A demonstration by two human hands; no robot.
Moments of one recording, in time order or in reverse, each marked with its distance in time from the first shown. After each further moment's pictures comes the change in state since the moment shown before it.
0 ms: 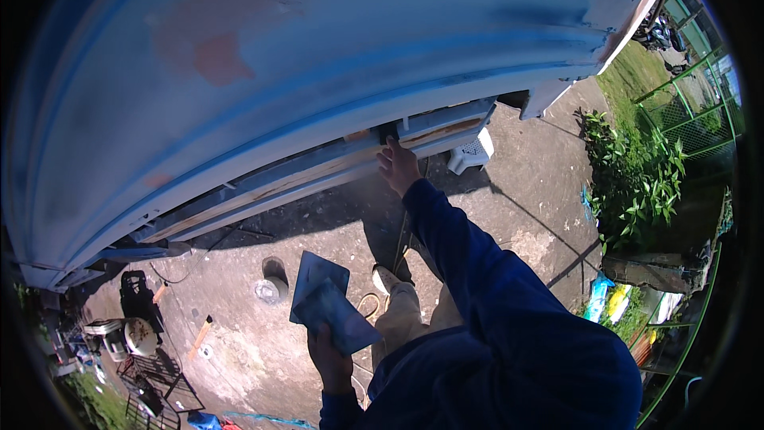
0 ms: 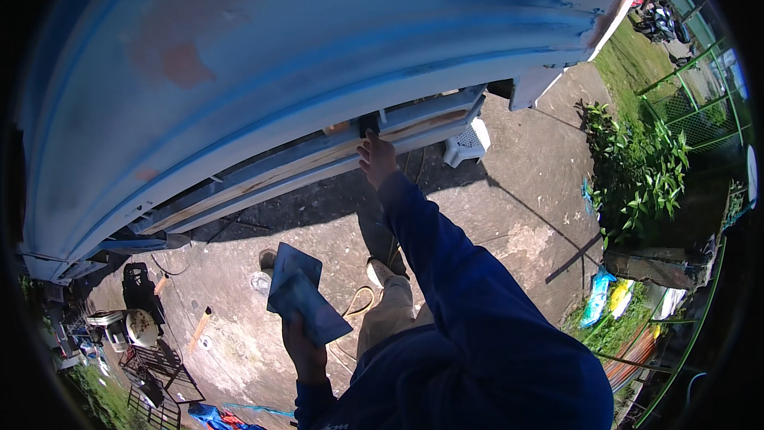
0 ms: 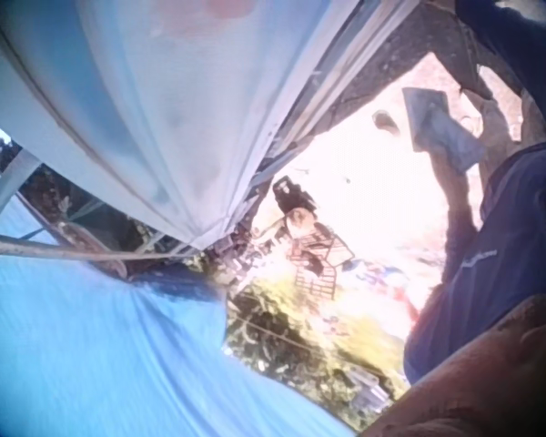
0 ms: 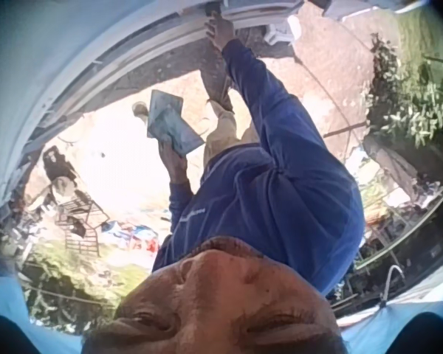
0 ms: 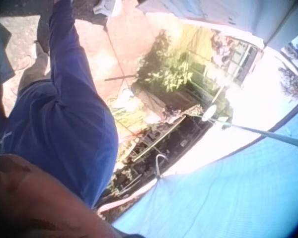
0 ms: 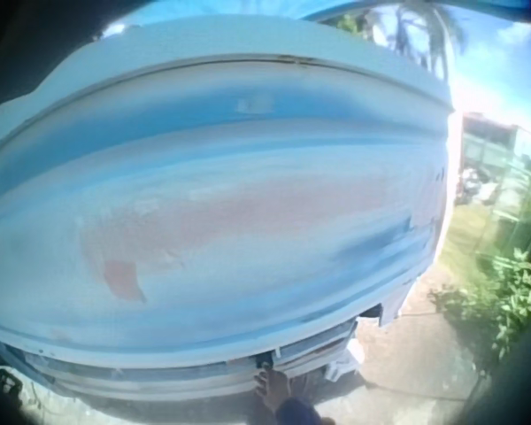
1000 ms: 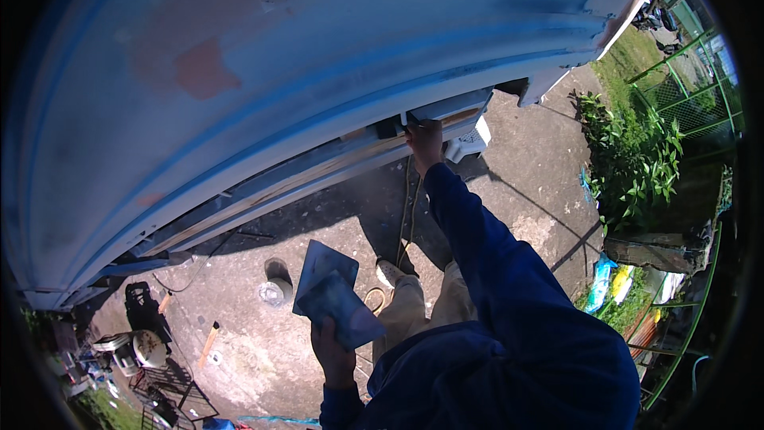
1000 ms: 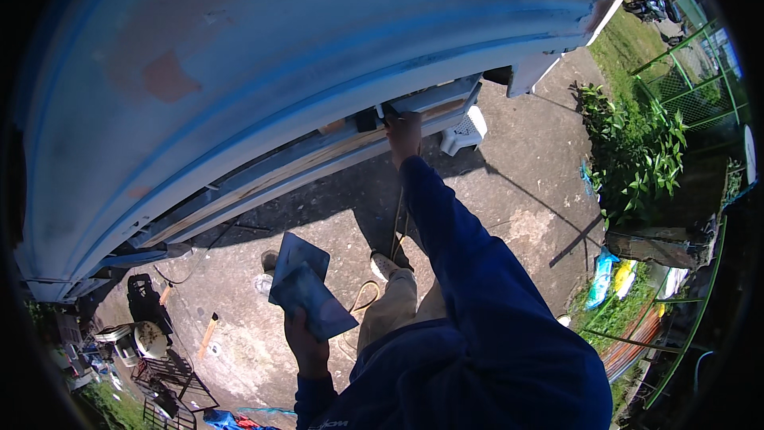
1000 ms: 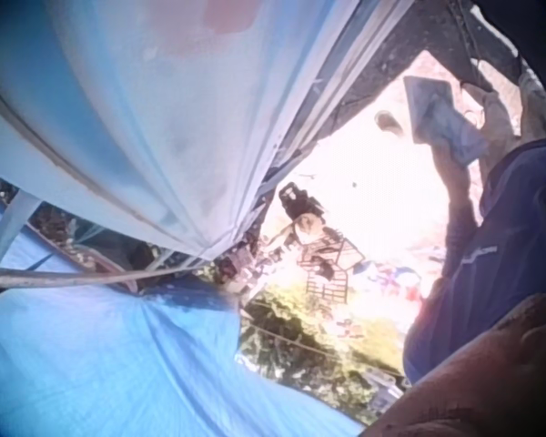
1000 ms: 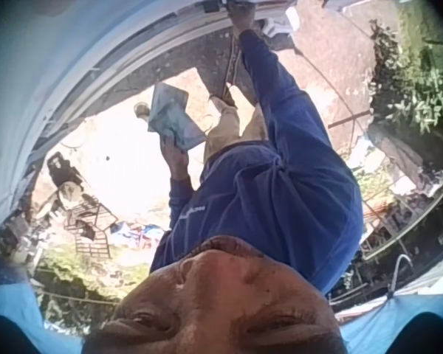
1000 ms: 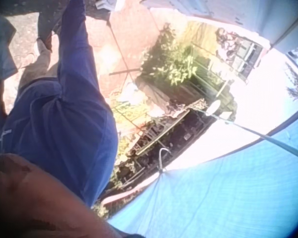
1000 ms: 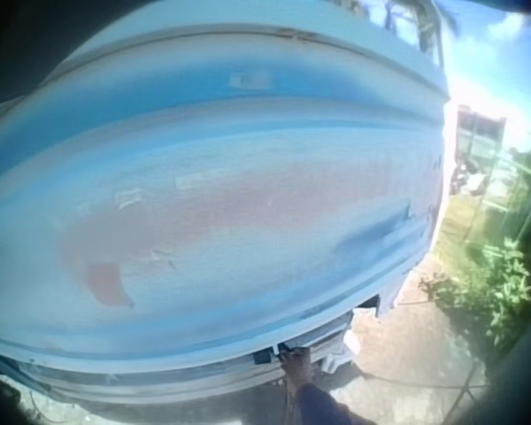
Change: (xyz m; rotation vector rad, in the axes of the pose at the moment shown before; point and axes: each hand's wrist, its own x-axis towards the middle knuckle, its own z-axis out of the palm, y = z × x) left_hand 0.036 0.009 0.000 -0.383 -0.071 -0.222; right_hand 0.041 -0.038 -0.037 -0.270 0.145 -0.613
